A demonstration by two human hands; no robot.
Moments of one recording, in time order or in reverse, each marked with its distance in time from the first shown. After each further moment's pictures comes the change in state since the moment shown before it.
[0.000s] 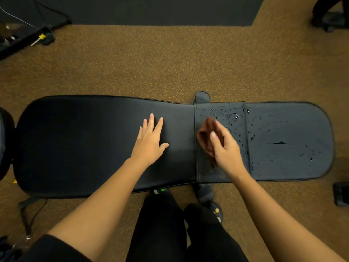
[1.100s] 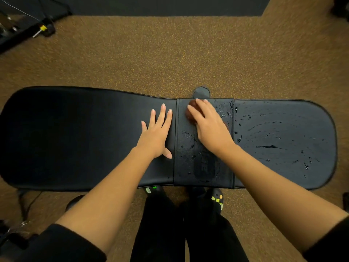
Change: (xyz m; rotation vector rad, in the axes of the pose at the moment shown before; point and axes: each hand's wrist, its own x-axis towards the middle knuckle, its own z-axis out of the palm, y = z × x) left_hand 0.036 0.074 0.027 0.204 -0.216 -0.004; right_hand 0.084 0.048 -0.025 -0.776 -0.170 -0.572
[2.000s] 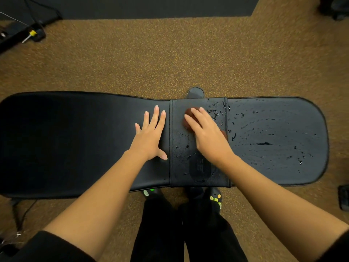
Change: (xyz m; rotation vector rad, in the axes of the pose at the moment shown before) left_hand 0.001 -0.004 0.002 -0.009 0.011 0.021; right_hand -0.027 0.001 0.002 -0.010 0.004 -0.021
